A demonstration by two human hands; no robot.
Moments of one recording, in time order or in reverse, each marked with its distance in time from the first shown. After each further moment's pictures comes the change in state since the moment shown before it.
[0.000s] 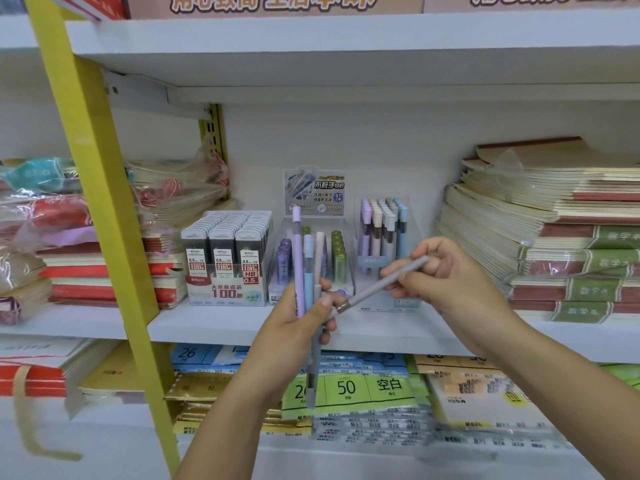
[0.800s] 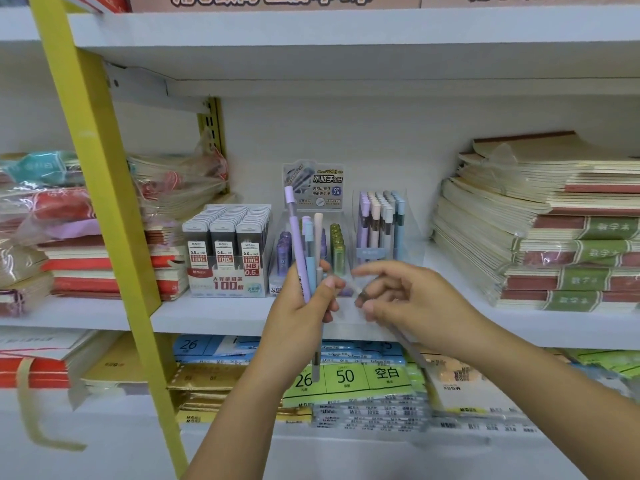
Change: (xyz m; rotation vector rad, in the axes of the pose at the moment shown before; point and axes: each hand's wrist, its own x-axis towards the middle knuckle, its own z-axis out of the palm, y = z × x) left_hand 0.003 0.002 0.012 0.156 0.121 0.134; right_hand -0.016 0.003 0.023 -0.550 -0.230 -0.040
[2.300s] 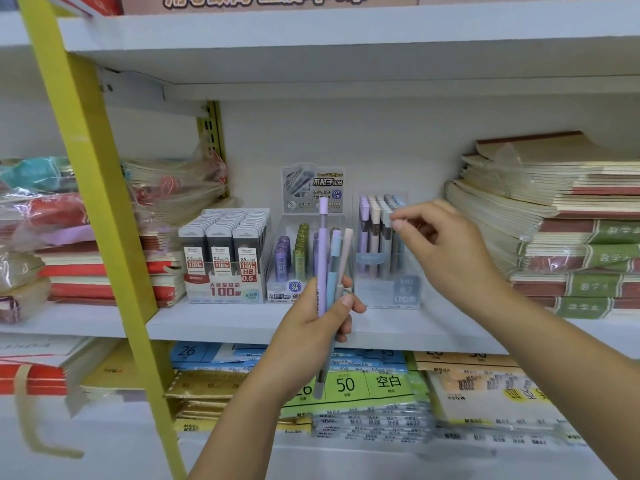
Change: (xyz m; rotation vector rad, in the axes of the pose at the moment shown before) left_hand -0.002 0.000 0.005 0.024 -0.201 -0.060; right_hand 0.042 0.002 -0.039 -0.339 0.514 -0.183
